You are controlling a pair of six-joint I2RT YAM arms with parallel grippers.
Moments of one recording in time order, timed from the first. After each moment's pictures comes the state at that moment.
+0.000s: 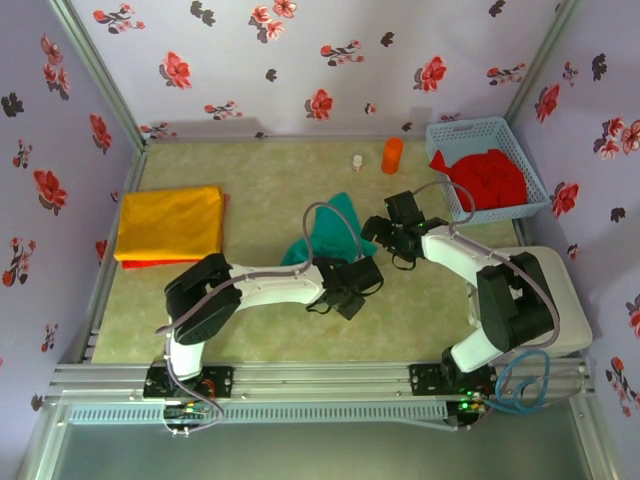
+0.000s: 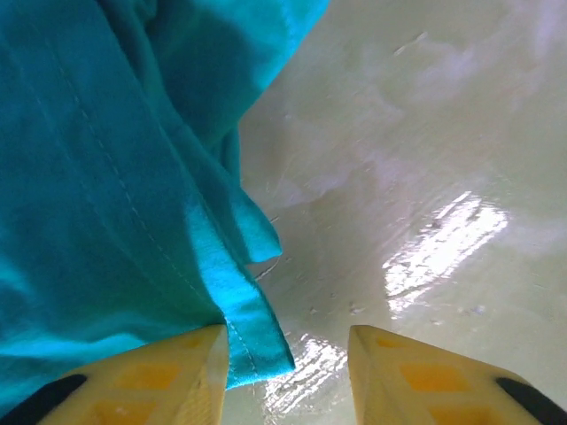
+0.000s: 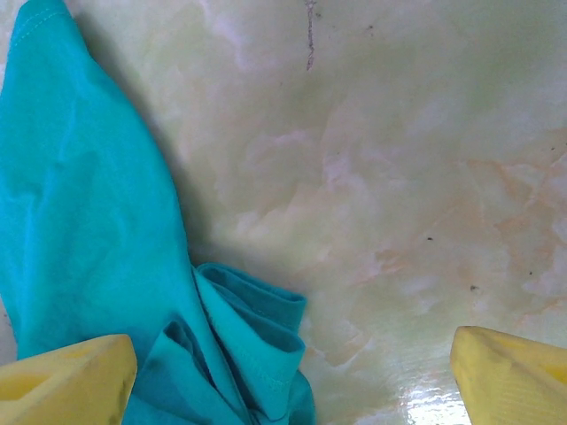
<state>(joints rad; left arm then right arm) -1.20 1.92 1.30 -0.64 -0.18 -0.39 0.41 1.54 0.90 -0.37 -0.02 0.80</state>
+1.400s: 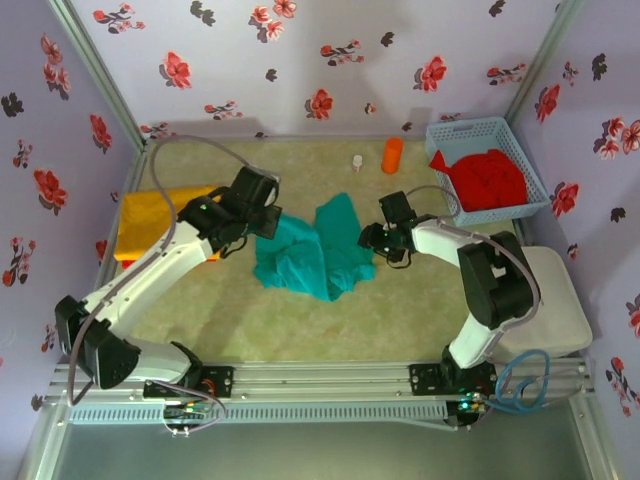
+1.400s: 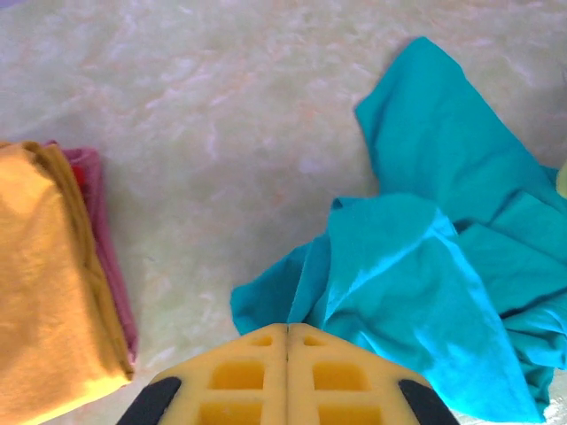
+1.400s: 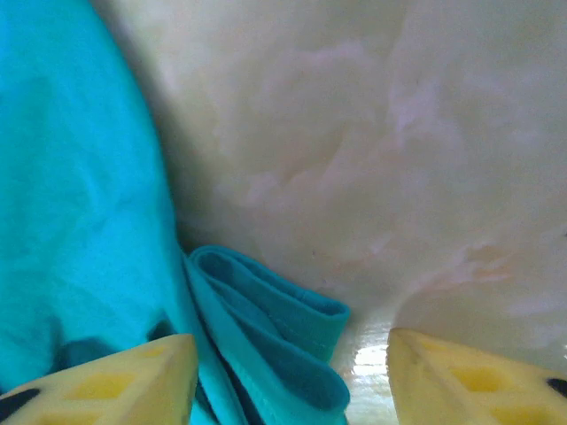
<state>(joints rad) -0.69 1.35 1.34 -0.87 -0.28 -0.23 0.40 1.71 0.94 -0.34 -0.20 0.77</state>
